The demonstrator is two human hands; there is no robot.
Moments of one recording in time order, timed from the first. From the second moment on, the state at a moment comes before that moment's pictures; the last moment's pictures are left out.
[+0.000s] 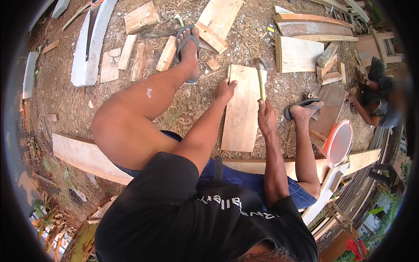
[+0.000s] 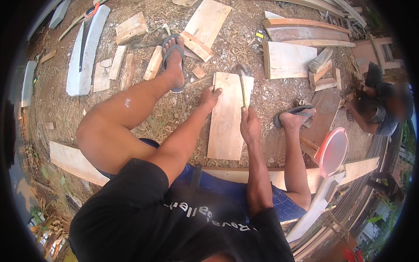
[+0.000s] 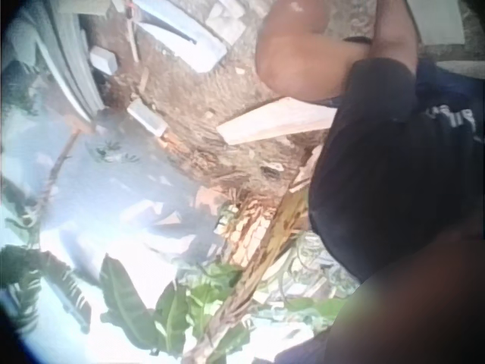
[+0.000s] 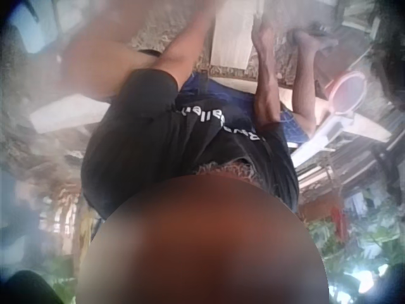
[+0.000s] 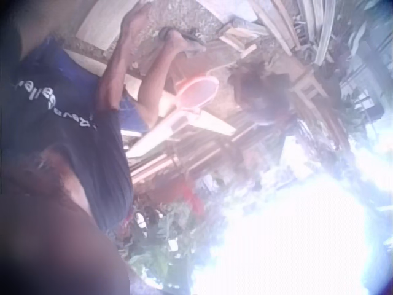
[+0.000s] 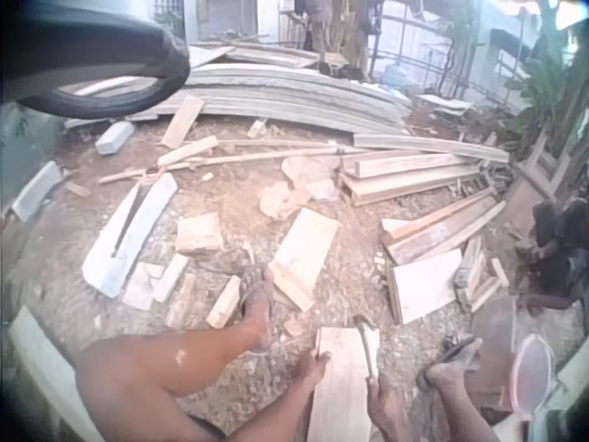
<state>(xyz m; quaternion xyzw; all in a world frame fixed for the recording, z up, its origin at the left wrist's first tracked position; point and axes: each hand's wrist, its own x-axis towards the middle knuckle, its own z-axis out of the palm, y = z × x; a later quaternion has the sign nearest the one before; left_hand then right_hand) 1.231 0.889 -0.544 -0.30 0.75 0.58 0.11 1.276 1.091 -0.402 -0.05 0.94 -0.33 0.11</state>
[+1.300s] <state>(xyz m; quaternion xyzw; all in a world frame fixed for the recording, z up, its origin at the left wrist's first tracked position) 1.246 0.881 -0.549 -0.34 0.74 0.58 0.06 1.268 1.072 -0.374 -0.27 0.80 -0.51 -0.14</state>
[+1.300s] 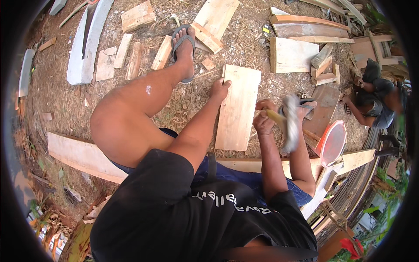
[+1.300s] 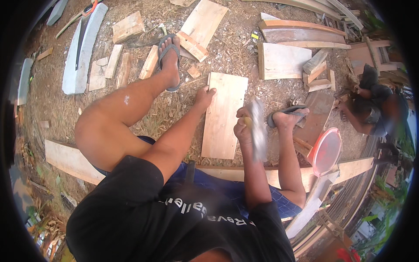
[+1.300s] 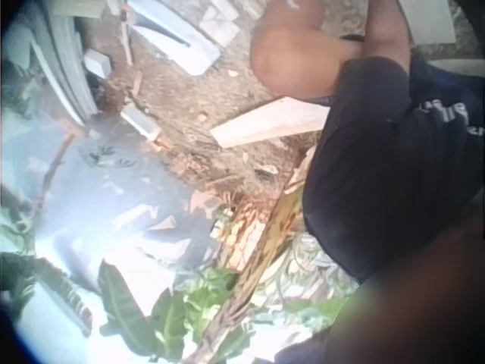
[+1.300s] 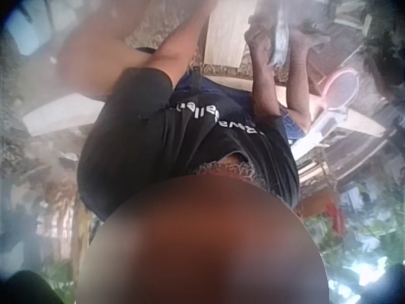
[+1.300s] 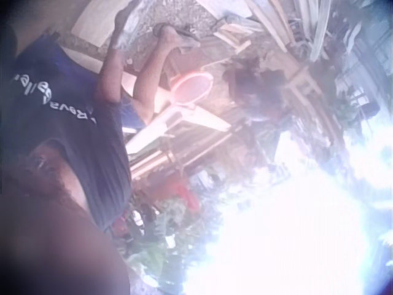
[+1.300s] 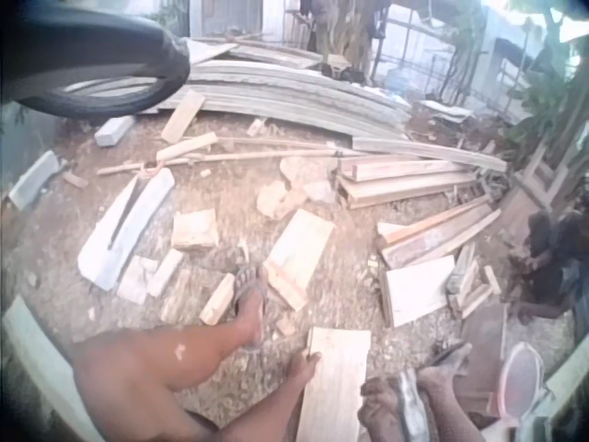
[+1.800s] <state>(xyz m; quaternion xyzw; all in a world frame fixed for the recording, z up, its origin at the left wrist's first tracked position) 1.244 0.886 -0.545 -0.32 0.73 0.60 0.07 1.247 1.057 -0.299 -0.33 0.66 -0.62 -0.27</state>
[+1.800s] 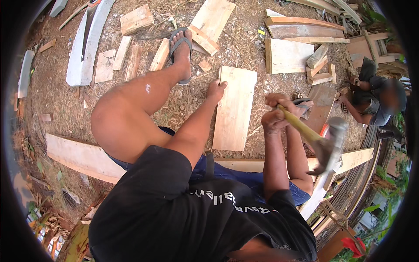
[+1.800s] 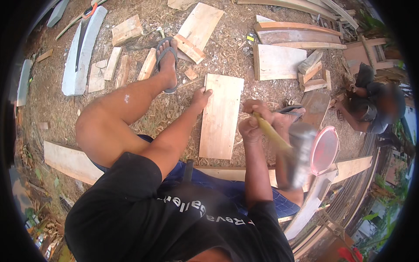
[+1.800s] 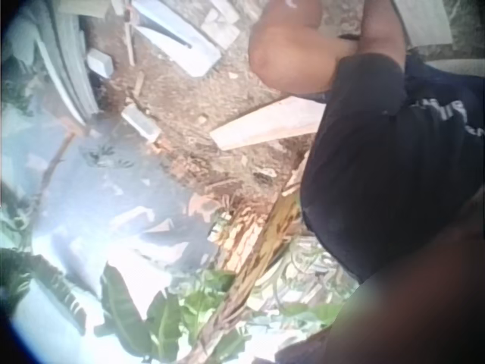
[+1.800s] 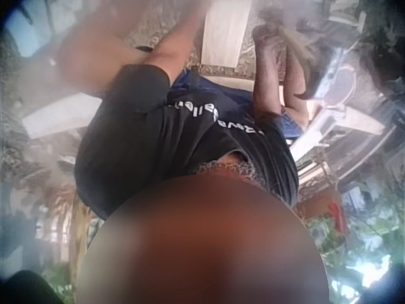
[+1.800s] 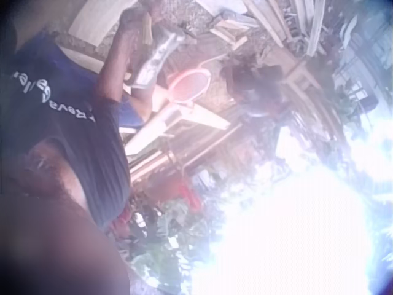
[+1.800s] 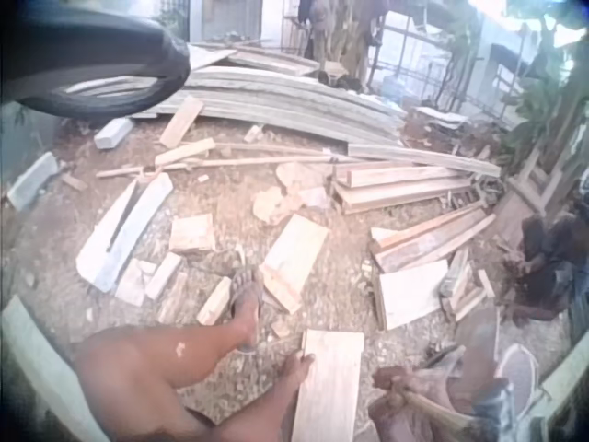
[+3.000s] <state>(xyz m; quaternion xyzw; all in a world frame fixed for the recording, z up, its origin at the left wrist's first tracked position) 1.232 0.900 -0.536 -0.27 0.77 0.57 0.07 1.277 1.089 -0.378 0.01 0.94 -0.30 0.16</state>
